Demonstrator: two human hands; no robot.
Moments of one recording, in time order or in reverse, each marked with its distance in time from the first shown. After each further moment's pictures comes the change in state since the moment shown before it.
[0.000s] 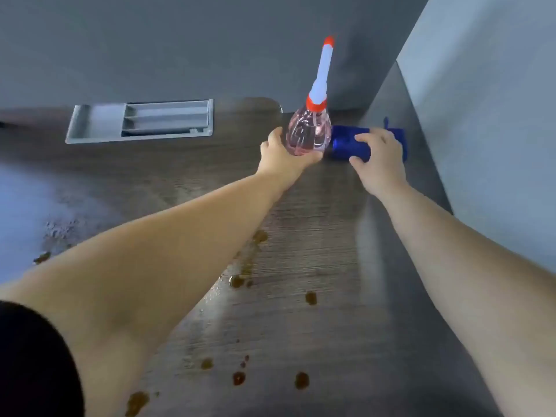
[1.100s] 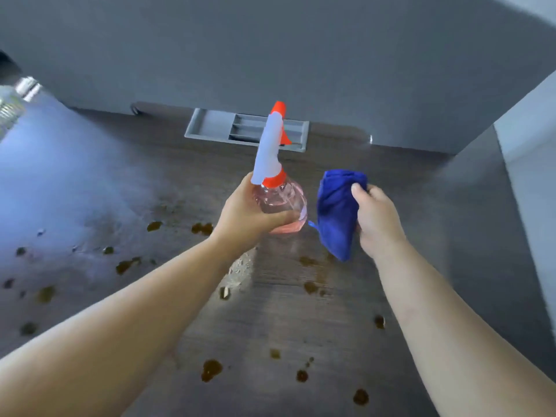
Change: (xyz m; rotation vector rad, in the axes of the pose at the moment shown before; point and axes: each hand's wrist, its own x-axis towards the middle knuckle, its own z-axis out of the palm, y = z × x) left_hand -0.124 -0.075 -0.163 -0.180 0.196 0.078; right_hand -0.083 -0.155 0.060 0.859 -0.251 0.354
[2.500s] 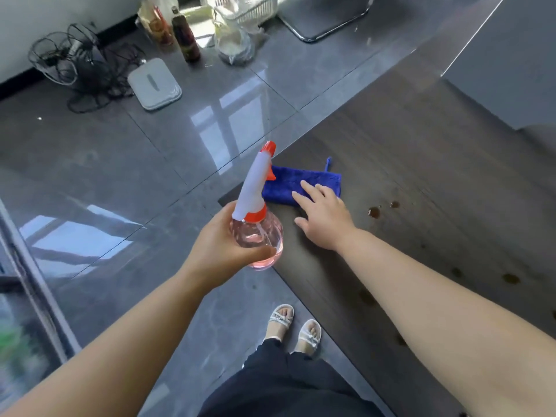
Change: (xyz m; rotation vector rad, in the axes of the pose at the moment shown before) left_hand -0.248 -0.266 -0.518 -0.075 0.556 -0.368; right_hand -0.260 0.117 0.617 -1.587 -1.071 -0.917
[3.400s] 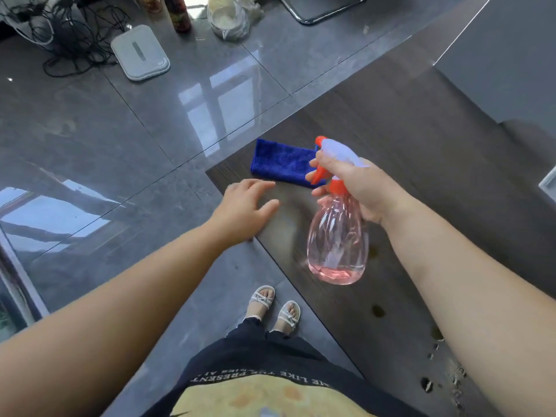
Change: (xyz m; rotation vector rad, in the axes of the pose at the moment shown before) left_hand 0.028 0.002 0.040 0.419 -0.144 0.081; right_hand -0.060 0.005 -0.081 1.308 -0.034 0.292
